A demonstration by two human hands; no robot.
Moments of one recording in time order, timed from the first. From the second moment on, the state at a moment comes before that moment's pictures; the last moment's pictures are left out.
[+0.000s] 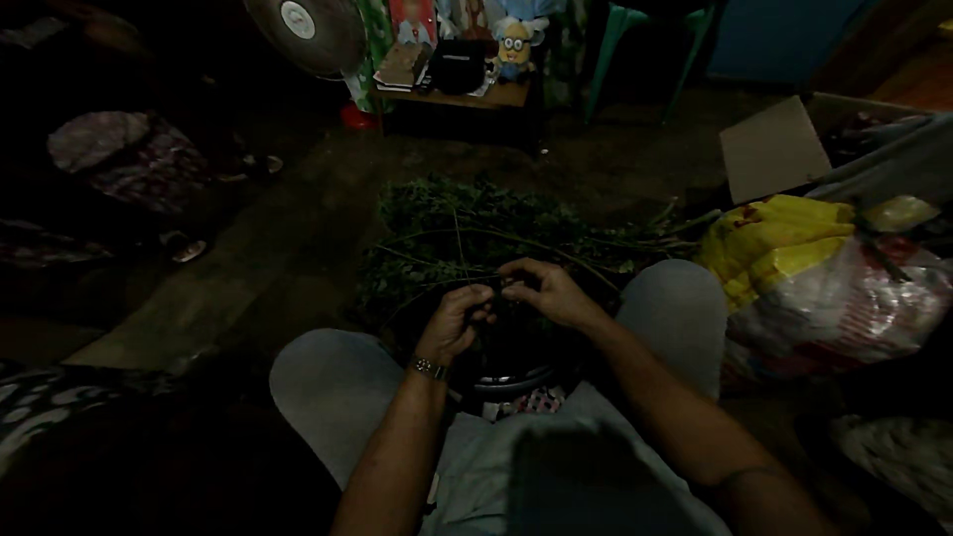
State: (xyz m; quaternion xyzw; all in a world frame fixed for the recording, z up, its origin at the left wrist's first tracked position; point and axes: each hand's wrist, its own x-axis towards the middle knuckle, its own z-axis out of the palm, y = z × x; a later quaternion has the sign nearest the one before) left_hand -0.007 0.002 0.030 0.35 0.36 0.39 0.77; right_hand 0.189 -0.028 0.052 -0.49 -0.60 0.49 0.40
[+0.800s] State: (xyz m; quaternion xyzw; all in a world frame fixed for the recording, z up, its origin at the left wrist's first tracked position) left_hand 0.006 -0.003 0.028 0.41 0.42 0.41 0.70; right_hand 0.162 -0.033 0.046 -0.53 -0.51 0.51 0.44
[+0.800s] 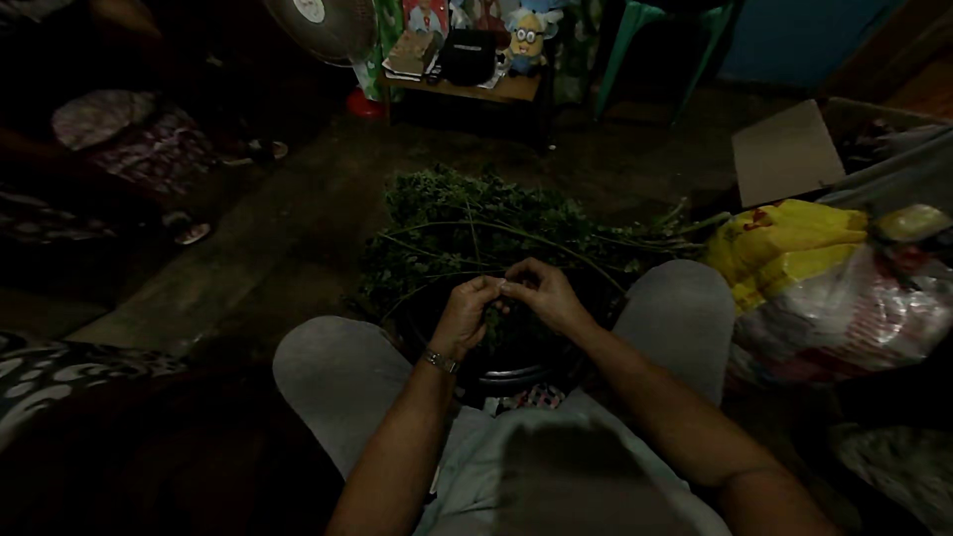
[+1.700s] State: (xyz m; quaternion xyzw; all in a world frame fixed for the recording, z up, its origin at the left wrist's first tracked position) left_hand 0.005 -0.003 0.040 0.36 0.42 0.39 0.74; right_hand 0.199 -0.025 0.052 -0.59 -0.64 0.35 0.35
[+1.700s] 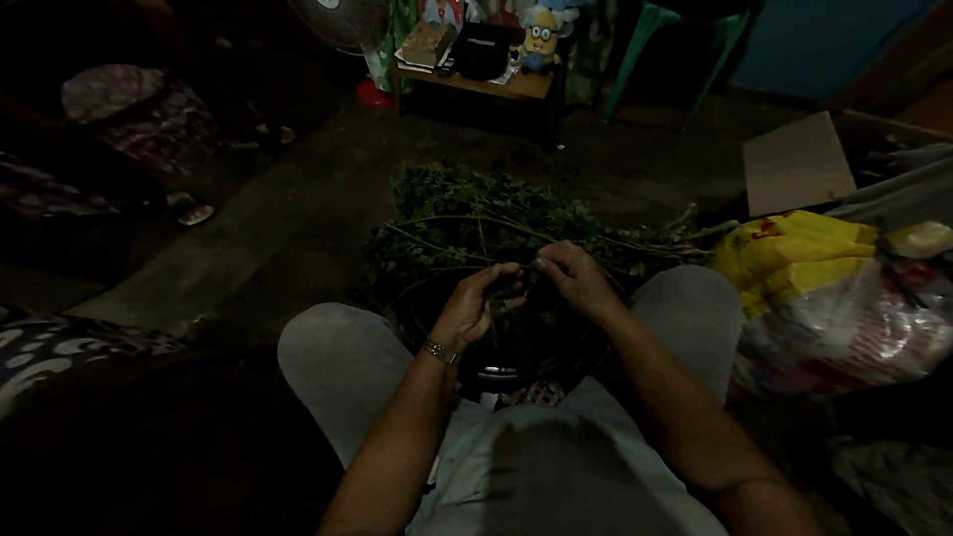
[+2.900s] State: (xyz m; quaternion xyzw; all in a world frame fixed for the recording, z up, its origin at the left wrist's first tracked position) left_hand -0.002 0.003 0.011 0.80 0.42 0.26 0.35; right_hand 0.189 -0.027 0.036 -0.57 -0.80 0.03 0.17
